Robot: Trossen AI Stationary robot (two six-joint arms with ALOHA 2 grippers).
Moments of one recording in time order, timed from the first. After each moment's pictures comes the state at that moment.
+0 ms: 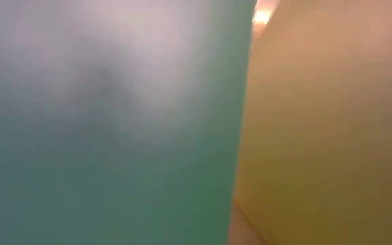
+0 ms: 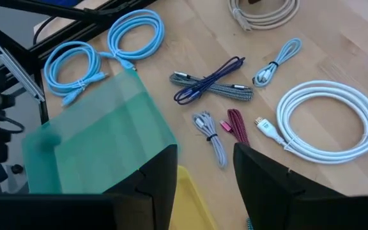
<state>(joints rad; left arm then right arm) 0.67 1.68 0.85 -0.69 -0.30 -0.53 0.32 1.46 1.43 -0.78 0.34 0.76</state>
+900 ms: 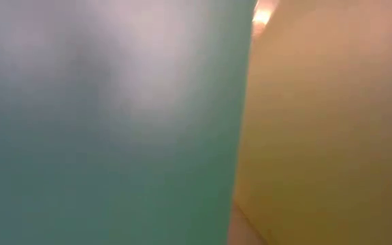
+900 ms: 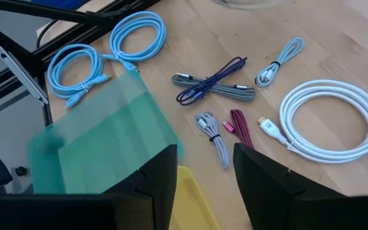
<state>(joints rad) 0.57 1.21 0.84 -0.90 -0.04 -0.61 0.32 1.46 1.43 -0.77 0.34 0.77</state>
